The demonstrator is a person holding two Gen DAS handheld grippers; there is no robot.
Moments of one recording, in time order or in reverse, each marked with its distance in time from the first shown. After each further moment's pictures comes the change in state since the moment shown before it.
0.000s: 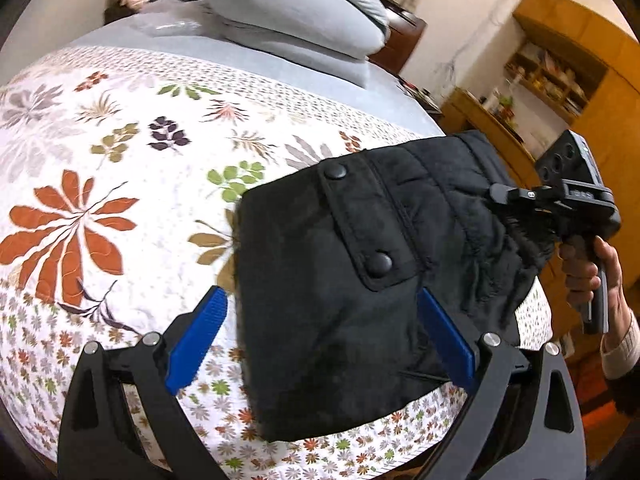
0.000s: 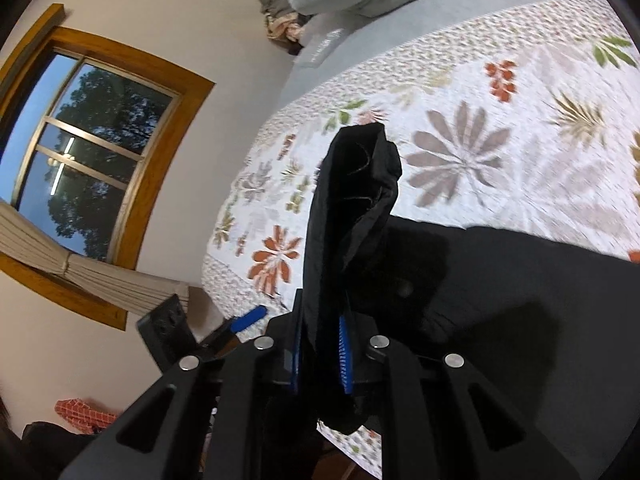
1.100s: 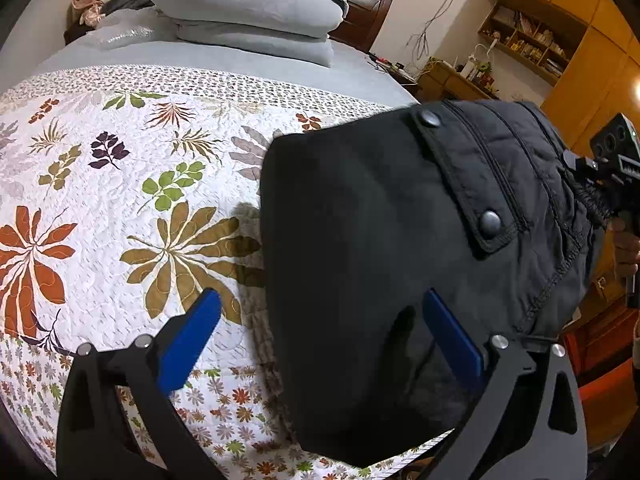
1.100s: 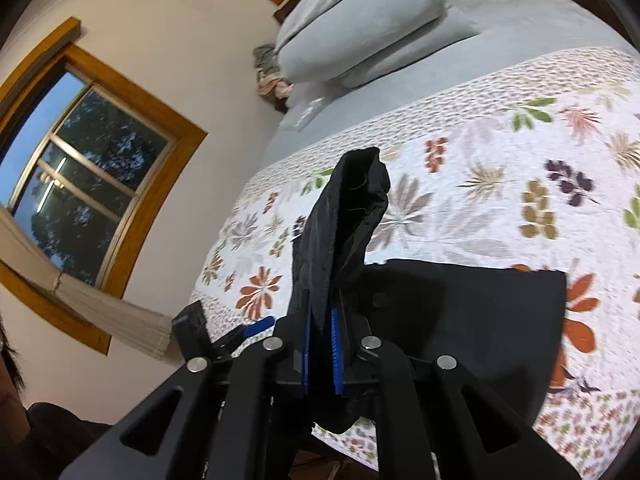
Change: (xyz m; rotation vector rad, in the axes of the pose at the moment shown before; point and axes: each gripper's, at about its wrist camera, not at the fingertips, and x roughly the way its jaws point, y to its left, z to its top) left arm 0.039 -0.060 0.000 0.143 0.062 -0.016; right arm -0.144 -0.008 -0.039 -0.002 -0.225 -0.145
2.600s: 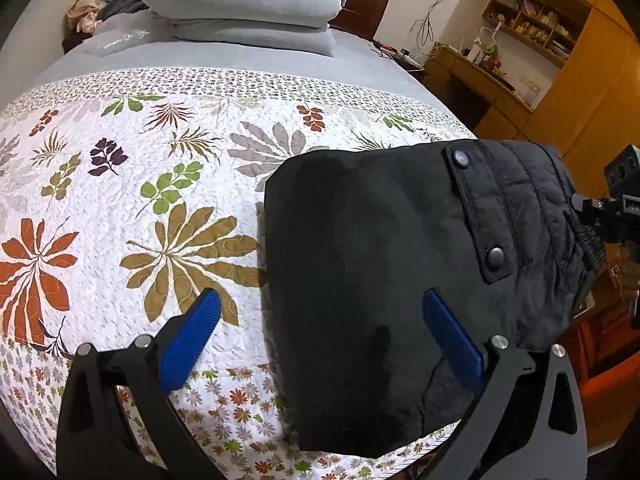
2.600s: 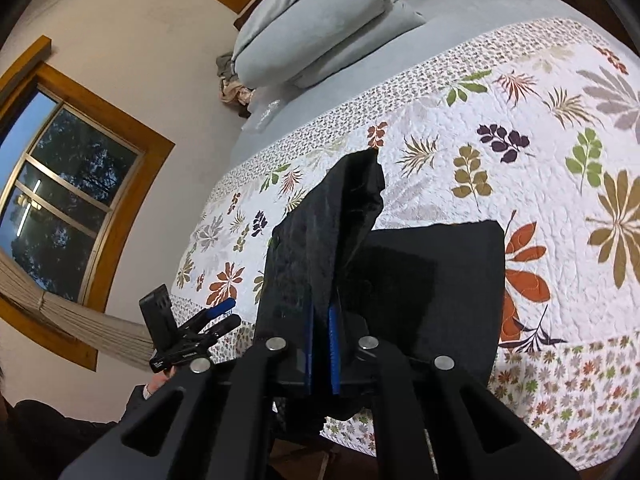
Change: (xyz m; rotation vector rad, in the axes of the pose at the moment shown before) left arm 0.007 -0.017 0.006 0.030 0.042 0.050; right arm -0.024 -0.043 -0.037 0.074 0.003 -0.068
